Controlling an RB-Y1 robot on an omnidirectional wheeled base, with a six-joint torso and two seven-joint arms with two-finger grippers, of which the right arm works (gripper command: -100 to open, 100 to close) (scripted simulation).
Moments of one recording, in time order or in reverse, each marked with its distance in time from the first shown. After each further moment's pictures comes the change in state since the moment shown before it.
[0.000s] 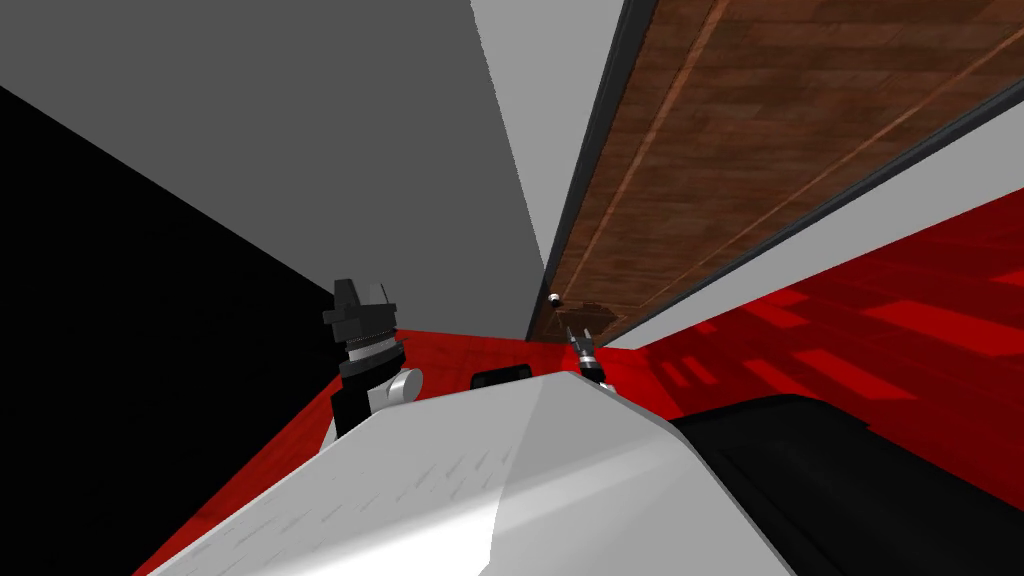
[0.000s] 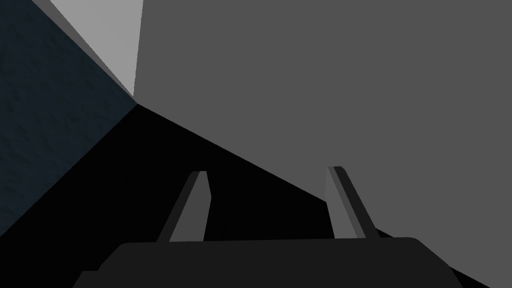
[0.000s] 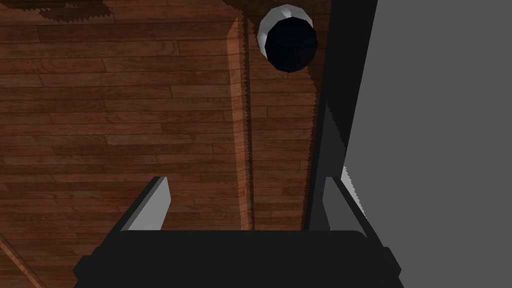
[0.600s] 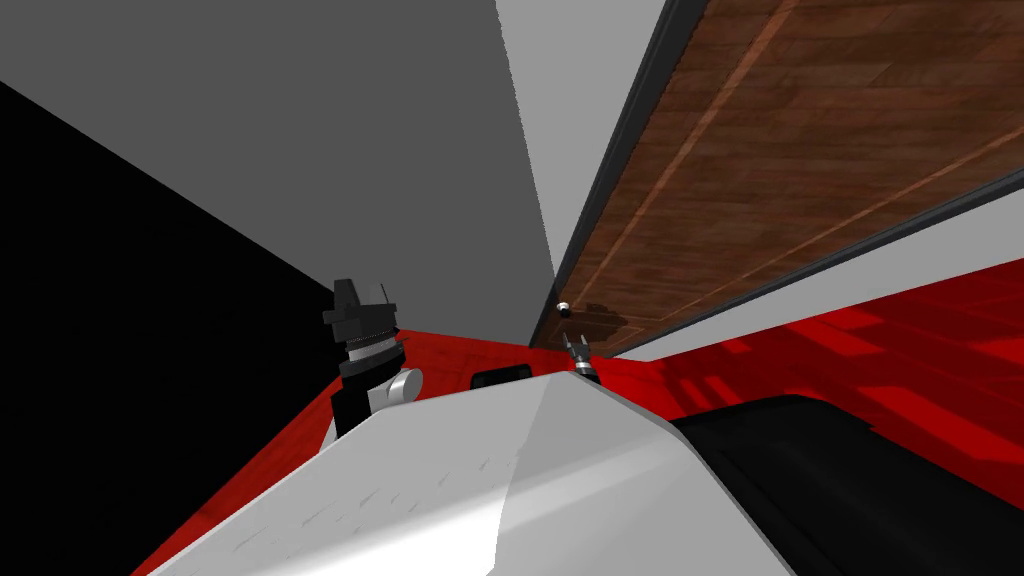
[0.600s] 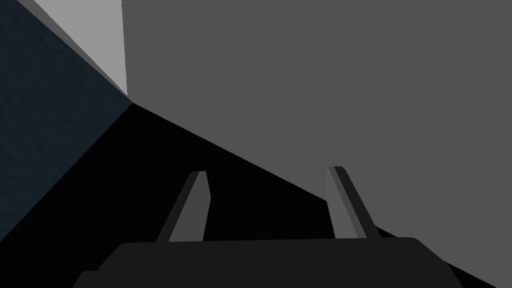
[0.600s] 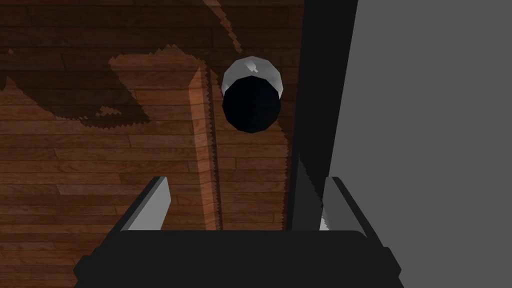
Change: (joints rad) arm -0.014 0.052 -0.057 0.086 0.053 -0.034 0.071
